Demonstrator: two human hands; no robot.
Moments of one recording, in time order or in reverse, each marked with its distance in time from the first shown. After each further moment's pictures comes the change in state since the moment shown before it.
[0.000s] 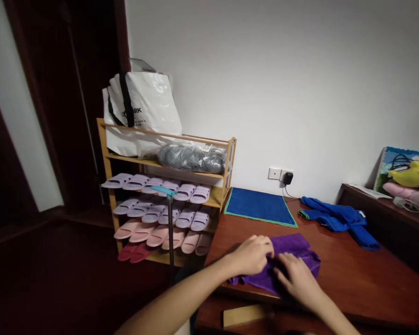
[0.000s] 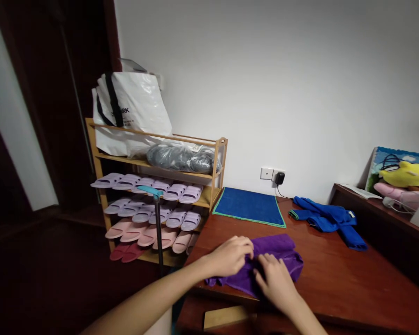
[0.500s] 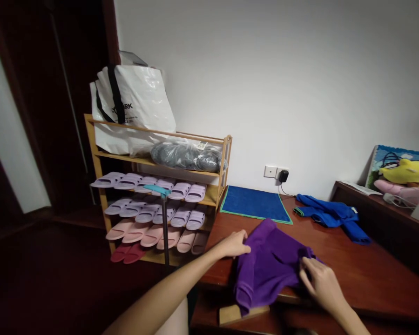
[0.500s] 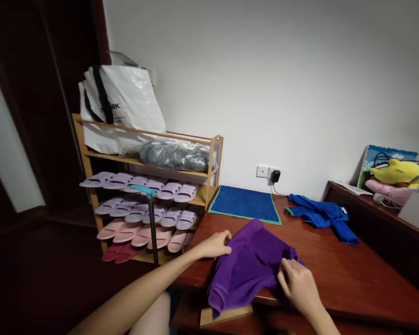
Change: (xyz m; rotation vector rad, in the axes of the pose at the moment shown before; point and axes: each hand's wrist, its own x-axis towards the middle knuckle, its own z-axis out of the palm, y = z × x) left_hand -0.012 -0.045 0.002 0.054 -0.164 -0.546; right_hand -0.046 0.048 -0.016 -0.004 0.200 0.067
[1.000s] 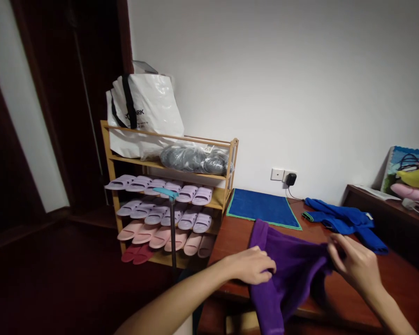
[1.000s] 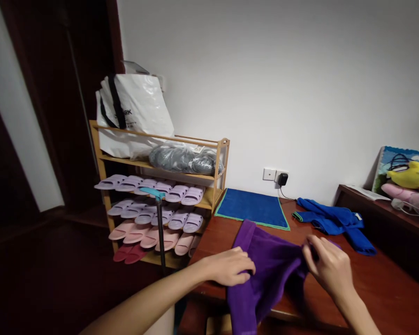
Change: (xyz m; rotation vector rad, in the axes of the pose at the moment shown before) left_hand -0.018 0.038 -0.001 0.162 -0.024 0.703; right_hand 0.052 0.013 -0.058 -0.066 0.398 0.014
